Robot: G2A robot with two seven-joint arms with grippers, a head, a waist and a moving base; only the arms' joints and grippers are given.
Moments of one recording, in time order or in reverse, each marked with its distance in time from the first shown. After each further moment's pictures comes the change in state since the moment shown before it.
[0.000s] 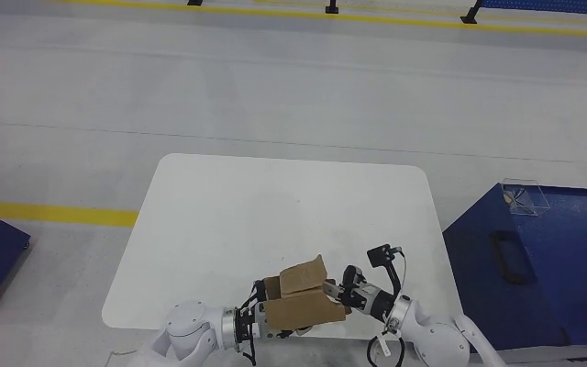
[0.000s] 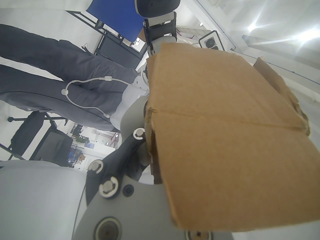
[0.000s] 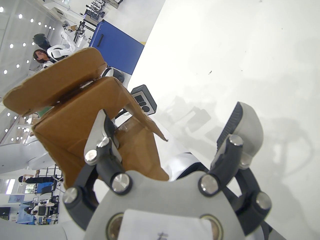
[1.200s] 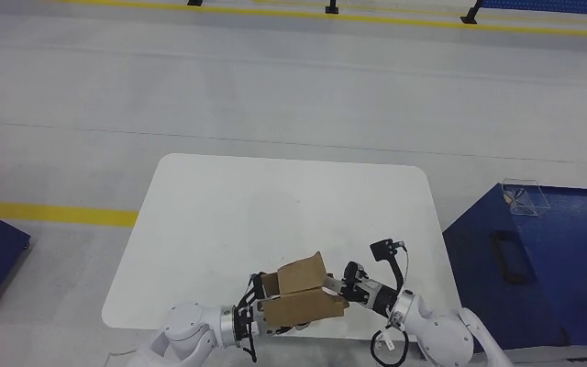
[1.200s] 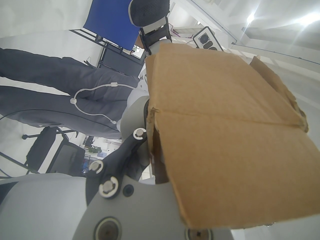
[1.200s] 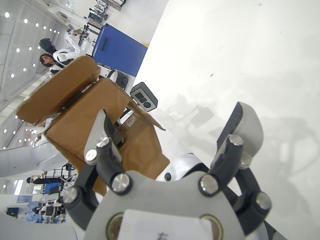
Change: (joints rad) left arm 0.007 0.002 -0.006 -0.005 0.049 -0.119 0.020; right arm 0.031 -0.006 0.006 0.009 0.047 0.017 0.041
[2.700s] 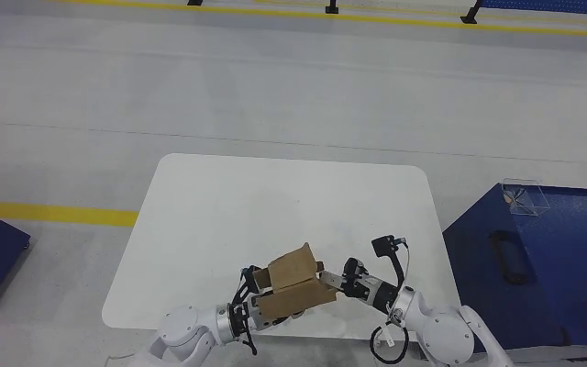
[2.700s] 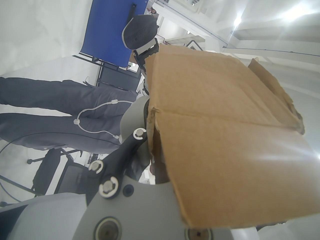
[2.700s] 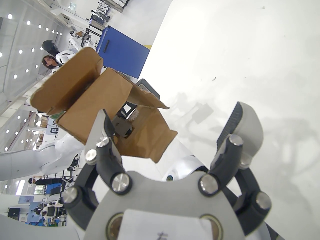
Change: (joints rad) left arm 0.018 -0.007 -0.022 0.026 0.004 -0.140 0.066; right arm -0.003 -0.003 0.030 -0.015 0.028 0.005 -0.007
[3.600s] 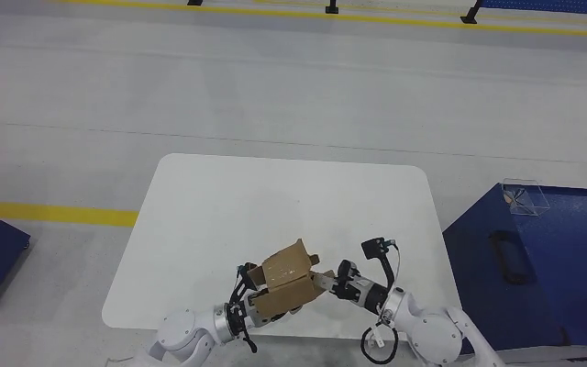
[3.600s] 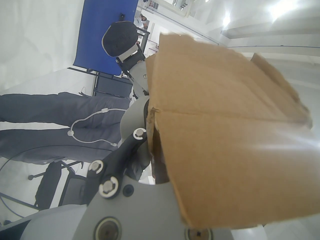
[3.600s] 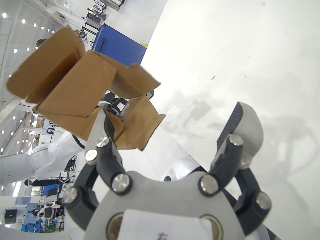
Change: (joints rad) left arm 0.016 -0.009 -0.013 0.006 0.004 -0.084 0.003; right arm 0.037 -0.013 -0.085 0.031 -0.057 0.015 -0.015
